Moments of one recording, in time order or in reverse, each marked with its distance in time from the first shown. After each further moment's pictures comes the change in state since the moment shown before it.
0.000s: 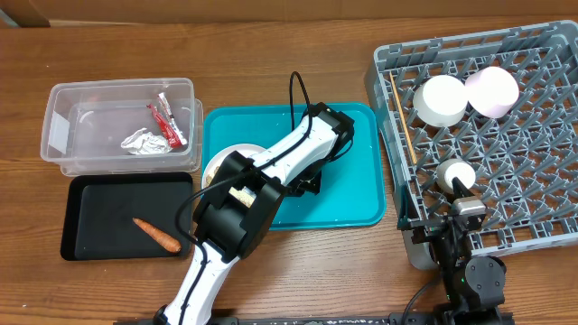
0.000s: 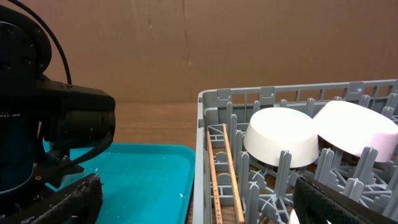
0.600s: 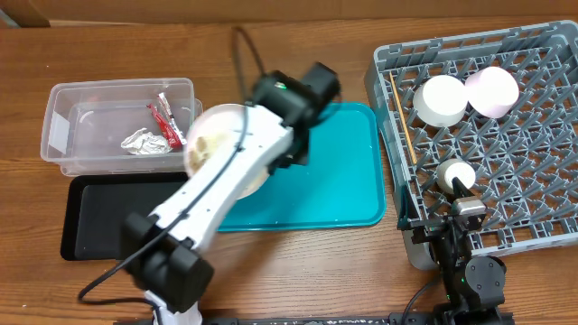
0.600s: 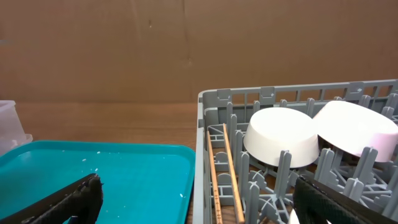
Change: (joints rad) left arm 0.084 -0.424 0.098 -0.117 0.012 -0.025; right arm 0.000 0.000 0.000 0.000 0.000 -0.001
